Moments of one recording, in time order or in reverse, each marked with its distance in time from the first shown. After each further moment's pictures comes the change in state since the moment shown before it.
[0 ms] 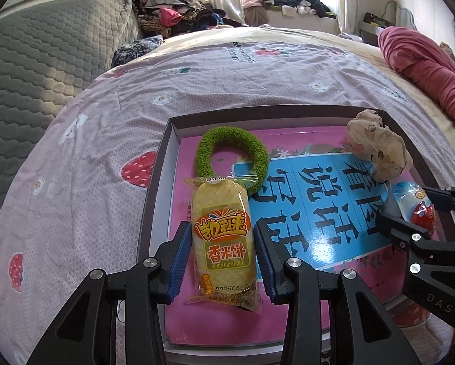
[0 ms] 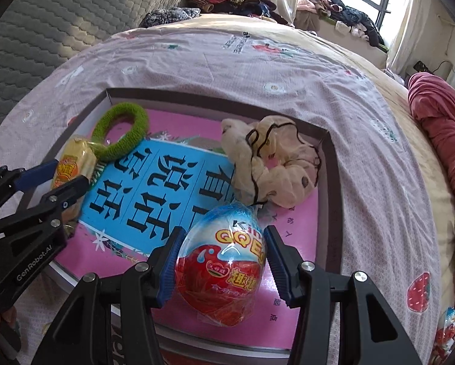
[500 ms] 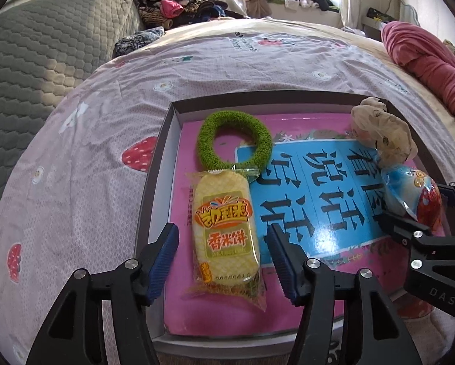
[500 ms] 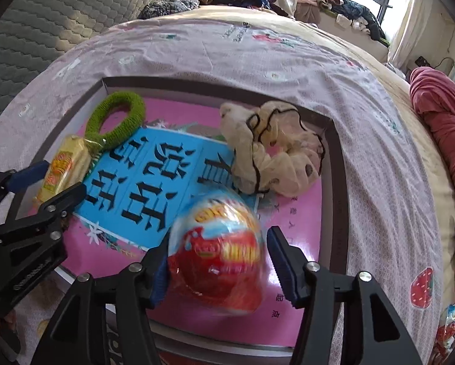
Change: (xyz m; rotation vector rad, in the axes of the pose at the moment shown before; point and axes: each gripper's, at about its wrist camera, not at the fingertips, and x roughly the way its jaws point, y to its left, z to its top) left arm 0.004 0.004 -0.007 -0.013 0.048 -0.006; right arm 0.010 -0.003 -0.004 0.006 0.053 -0.007
